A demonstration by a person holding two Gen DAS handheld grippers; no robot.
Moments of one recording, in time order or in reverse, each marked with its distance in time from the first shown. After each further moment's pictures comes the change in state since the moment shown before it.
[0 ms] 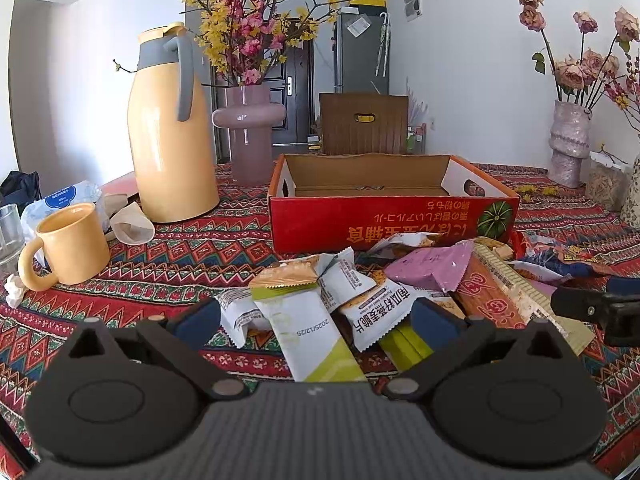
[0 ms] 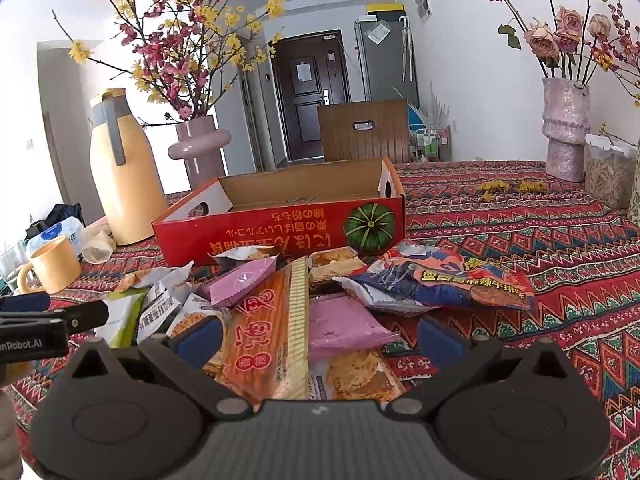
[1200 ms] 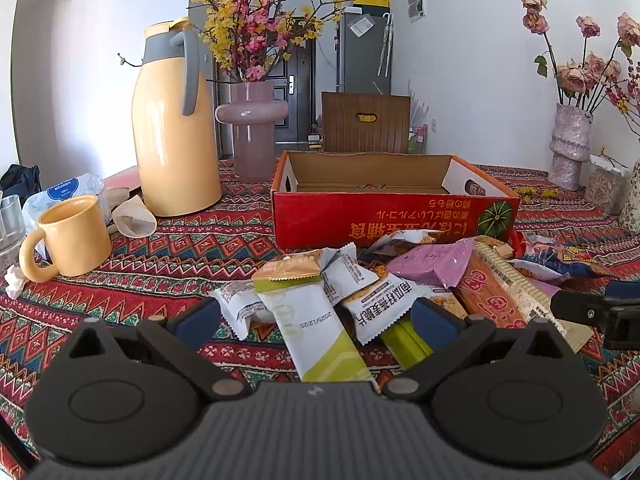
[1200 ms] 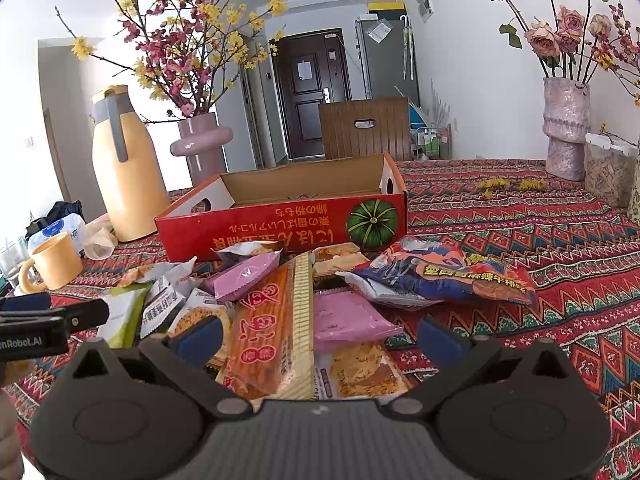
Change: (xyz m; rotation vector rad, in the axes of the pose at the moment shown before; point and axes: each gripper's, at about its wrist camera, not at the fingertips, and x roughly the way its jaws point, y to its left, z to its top) left arm -0.003 0.005 -0.005 -0.021 0.001 -0.005; right arm -0.001 0.002 -0.001 -0.004 0.002 0.002
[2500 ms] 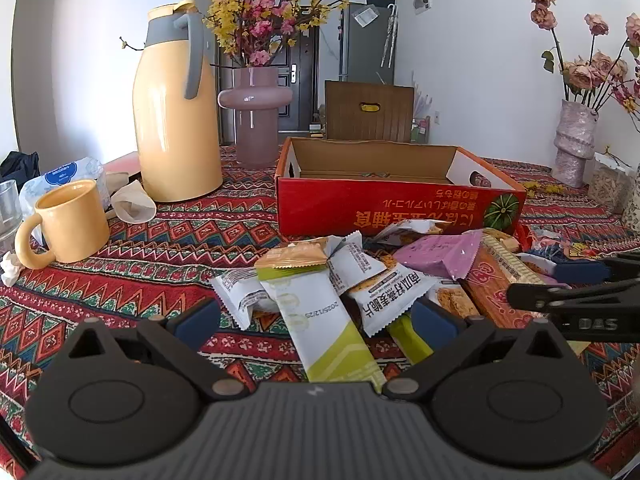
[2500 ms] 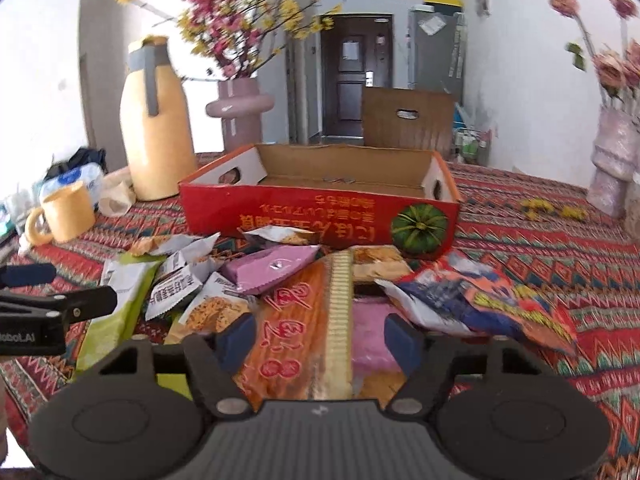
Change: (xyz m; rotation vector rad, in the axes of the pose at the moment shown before) left arm 0.008 0.006 -0.002 -0.024 0.037 -0.004; right arm 0.037 0.028 0.020 -0.183 0.084 0.052
